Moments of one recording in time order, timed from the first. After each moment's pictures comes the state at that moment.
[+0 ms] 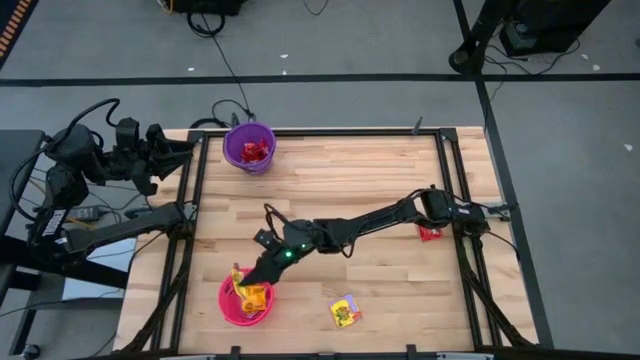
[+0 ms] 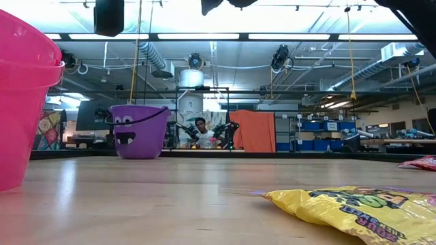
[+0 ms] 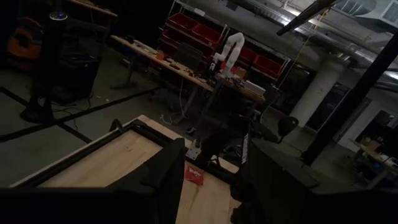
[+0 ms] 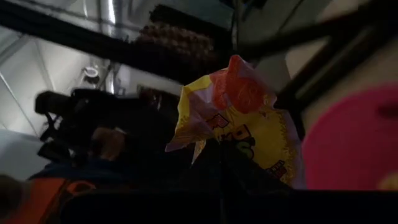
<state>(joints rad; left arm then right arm) 0.56 0.49 1.21 -0.68 0.32 -0.45 0.20 2.31 1.88 0.37 -0.38 1.24</state>
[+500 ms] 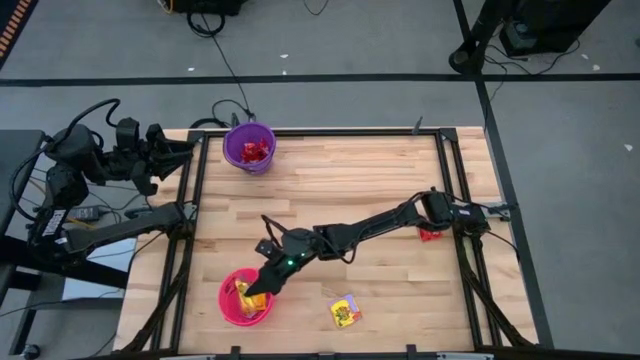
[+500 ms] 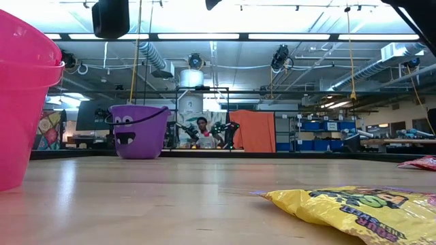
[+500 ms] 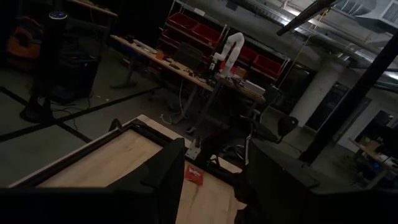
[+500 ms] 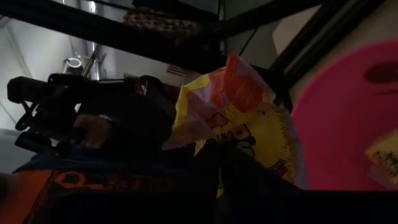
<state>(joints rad) 0.56 0.49 1.21 -0.68 0.32 -0.46 0.22 2.30 1.88 0.29 -0.38 1.24</state>
